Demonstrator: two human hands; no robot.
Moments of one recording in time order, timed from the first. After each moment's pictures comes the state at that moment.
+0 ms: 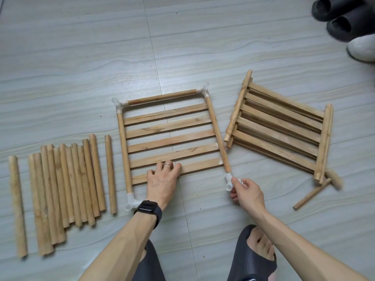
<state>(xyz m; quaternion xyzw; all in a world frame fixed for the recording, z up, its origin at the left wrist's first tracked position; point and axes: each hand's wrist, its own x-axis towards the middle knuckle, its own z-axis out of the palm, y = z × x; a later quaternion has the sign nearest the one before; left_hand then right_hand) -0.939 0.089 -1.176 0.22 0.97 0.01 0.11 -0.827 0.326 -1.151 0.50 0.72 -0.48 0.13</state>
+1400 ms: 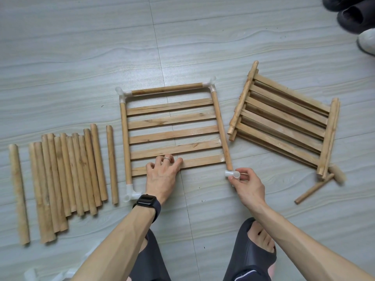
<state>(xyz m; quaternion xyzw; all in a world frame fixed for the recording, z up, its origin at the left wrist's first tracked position) -0.932 0.078 -1.185 0.23 0.97 0.05 0.06 -0.828 0.318 -1.143 0.47 0.73 -0.48 0.10</state>
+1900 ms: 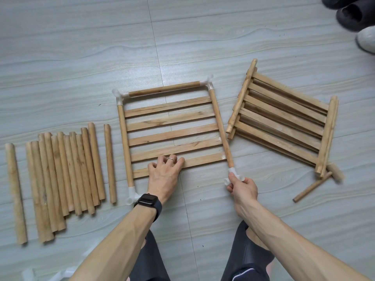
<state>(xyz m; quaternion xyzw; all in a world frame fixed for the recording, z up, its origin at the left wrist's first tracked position) -0.928 0.085 -1.184 0.24 0.96 0.06 0.08 -0.834 0.294 -1.163 0.64 0.49 -0.59 0.00</state>
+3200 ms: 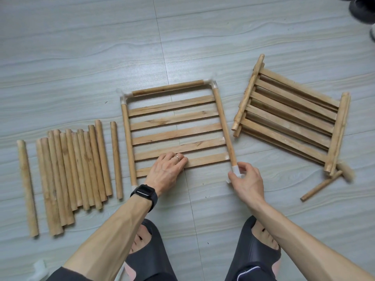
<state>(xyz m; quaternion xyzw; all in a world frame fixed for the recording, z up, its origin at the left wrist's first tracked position) -0.949 0.060 -1.196 0.41 0.90 0.12 0.04 -0.841 0.301 -1.126 0.42 0.80 -0.39 0.17</state>
